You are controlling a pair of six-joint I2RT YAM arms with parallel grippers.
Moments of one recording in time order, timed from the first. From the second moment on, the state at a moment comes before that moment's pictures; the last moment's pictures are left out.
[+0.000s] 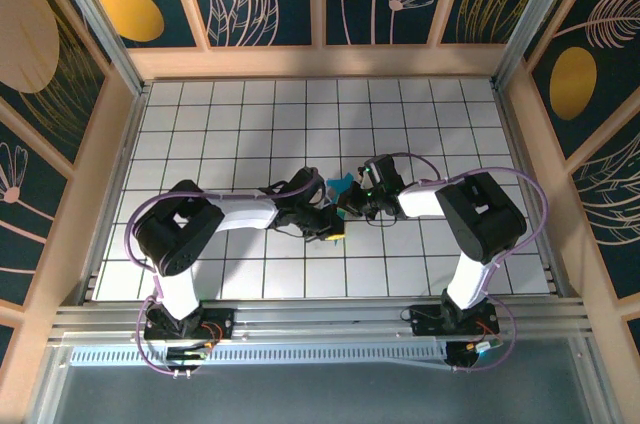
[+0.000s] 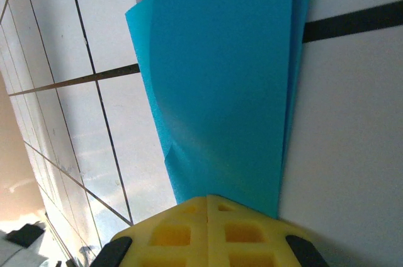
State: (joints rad) left arm -0.81 1.83 0.91 -0.04 0.62 -1.01; right arm 0.54 1.78 0.73 0.15 -0.50 0.91
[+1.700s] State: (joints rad) left arm -0.82 1.79 0.79 -0.02 0.61 -0.99; right arm 0.54 1.78 0.75 0.11 -0.50 0.89
